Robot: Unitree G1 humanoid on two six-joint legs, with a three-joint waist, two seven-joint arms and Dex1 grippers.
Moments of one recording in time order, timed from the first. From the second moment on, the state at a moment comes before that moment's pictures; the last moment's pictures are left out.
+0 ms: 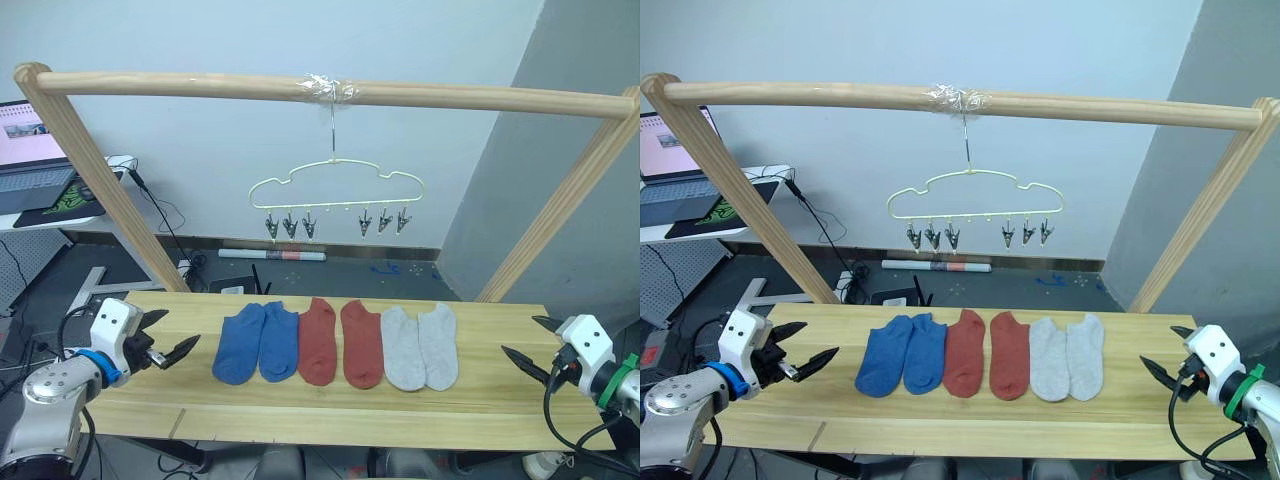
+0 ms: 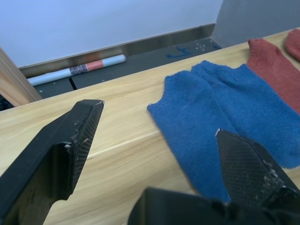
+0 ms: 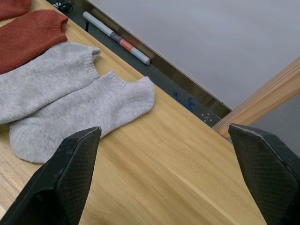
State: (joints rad) left arm 0.05 0.75 0.26 0.37 -0.20 -0.07 -0.87; right arm 0.23 -0.75 -0.28 0.12 0.23 -0.10 0.84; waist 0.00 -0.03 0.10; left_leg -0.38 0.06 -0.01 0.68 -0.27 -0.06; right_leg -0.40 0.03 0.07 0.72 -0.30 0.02
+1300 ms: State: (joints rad) left arm -0.20 0.20 0.11 0.02 -0.07 -0.01 -0.22; right arm -0.16 -0.53 0.10 -0.51 0.38 0.44 0.72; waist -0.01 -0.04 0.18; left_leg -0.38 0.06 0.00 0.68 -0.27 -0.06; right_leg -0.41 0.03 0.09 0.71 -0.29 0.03
